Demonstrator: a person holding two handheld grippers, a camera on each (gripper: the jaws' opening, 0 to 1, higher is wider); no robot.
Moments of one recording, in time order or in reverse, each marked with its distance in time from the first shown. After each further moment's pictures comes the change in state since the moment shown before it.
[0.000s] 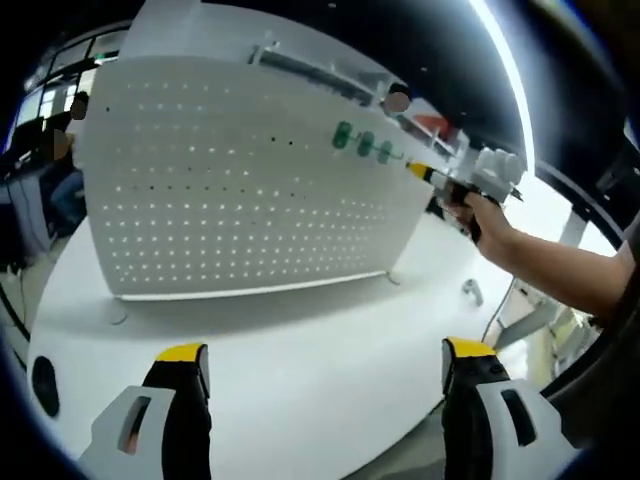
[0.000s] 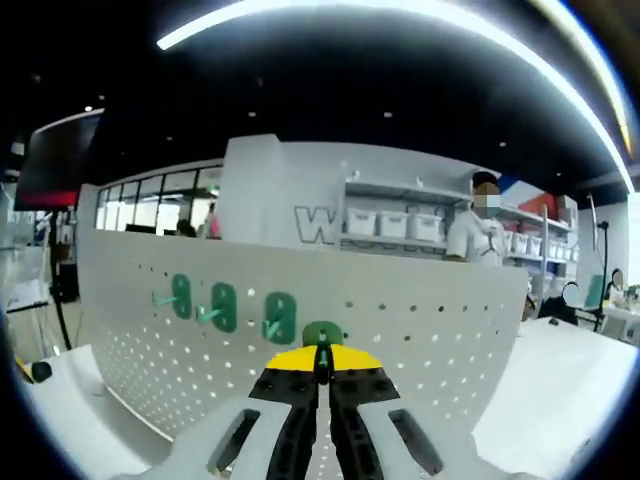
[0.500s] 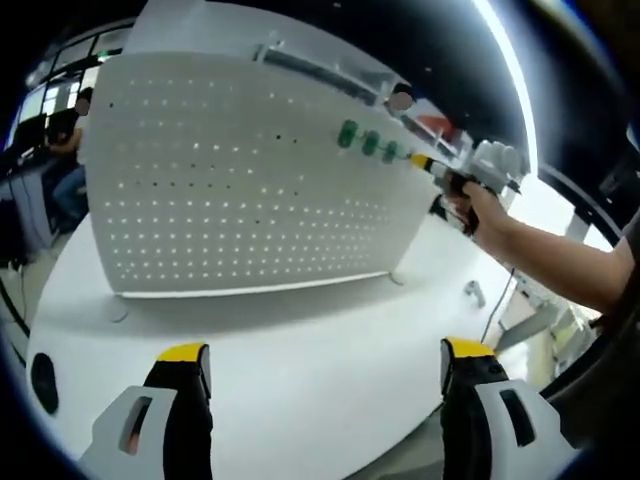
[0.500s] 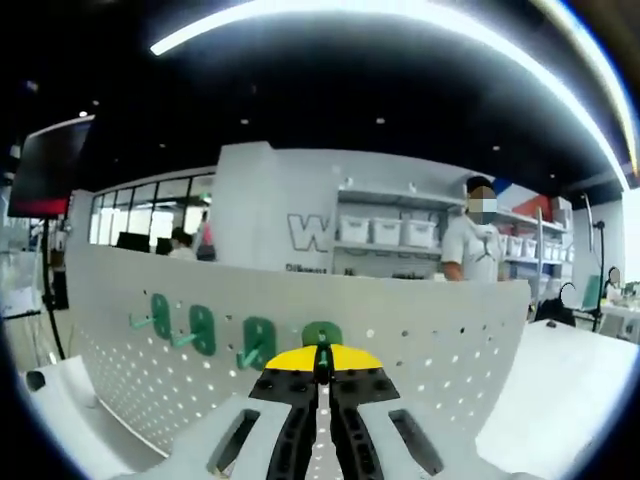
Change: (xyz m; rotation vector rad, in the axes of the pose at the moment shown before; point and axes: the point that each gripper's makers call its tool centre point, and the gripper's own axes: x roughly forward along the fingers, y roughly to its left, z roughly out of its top) left arm 0.002 0.000 0.001 -0.012 0.000 0.006; right arm 0.015 -0.011 0.012 0.015 -0.030 -0.027
